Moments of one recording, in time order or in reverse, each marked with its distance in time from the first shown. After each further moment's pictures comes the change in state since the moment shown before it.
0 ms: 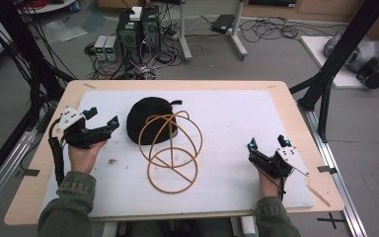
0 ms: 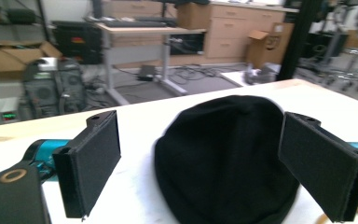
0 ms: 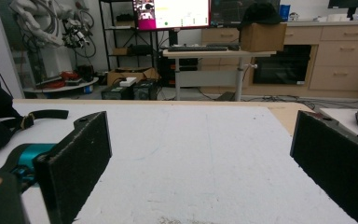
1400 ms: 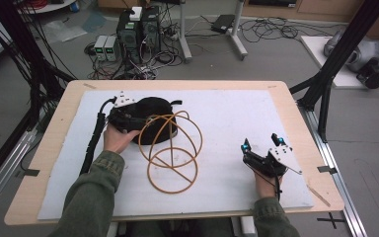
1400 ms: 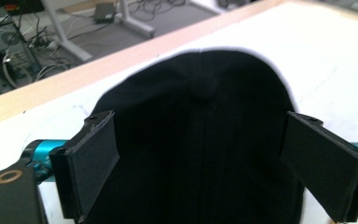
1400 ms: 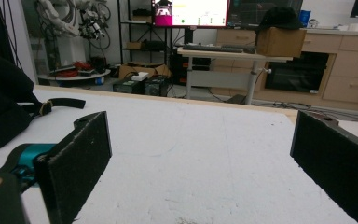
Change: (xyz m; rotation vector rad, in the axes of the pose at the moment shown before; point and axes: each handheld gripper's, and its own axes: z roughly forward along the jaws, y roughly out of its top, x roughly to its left) left arm -0.037 -0.005 0.111 0.324 -0.132 0.147; right arm 0.012 -0.001 0.004 0.007 0.058 -0.070
